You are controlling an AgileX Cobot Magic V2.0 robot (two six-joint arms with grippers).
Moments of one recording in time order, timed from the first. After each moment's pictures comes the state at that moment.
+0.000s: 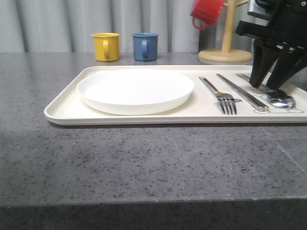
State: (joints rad) left arm -0.80 0.80 -1.02 -0.06 0.69 0.11; right arm 0.05 1.83 -1.51 0.27 1.07 -0.03
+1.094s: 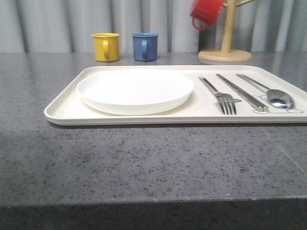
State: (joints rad) left arm -0.80 0.80 -1.02 -0.06 0.69 0.11; right arm 0.17 0.51 -0.91 0.24 1.03 -0.30
